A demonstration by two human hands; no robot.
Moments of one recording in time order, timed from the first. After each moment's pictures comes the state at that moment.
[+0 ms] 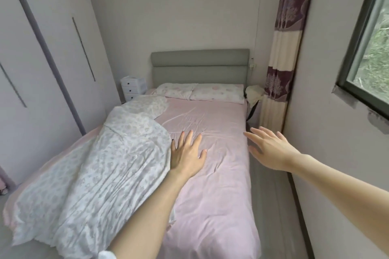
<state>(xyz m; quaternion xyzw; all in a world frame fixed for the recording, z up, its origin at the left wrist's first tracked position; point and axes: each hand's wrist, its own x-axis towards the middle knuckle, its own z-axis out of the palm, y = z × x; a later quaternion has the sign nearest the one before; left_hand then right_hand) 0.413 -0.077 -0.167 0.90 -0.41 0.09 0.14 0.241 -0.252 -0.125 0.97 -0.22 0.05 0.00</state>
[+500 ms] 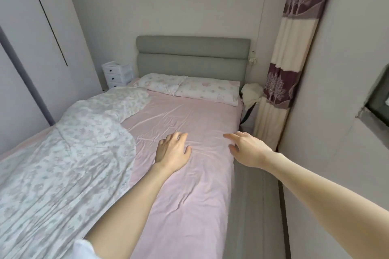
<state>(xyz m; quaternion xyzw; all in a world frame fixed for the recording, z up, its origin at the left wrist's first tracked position) 0.570 -0.394 -0.215 0.91 -0.39 0.08 0.13 0.417 -0.568 -0.171 0.98 -0.16 0.03 -0.09</state>
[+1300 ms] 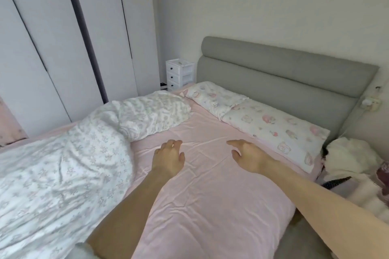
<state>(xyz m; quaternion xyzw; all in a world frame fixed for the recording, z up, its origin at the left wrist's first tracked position) 0.955 -0.664 -0.232 0.98 -0.11 0.05 0.13 0.904 -0.904 -0.174 0.98 0.04 -0.05 -0.17</state>
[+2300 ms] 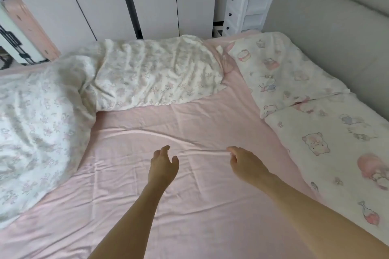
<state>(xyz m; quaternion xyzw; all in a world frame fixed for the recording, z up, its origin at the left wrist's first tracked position) 1.342 -0.850 -0.462 0.87 0.33 -0.05 0.36 1.427 -1.063 -0.433 0.94 0.20 -0.21 -0.19</state>
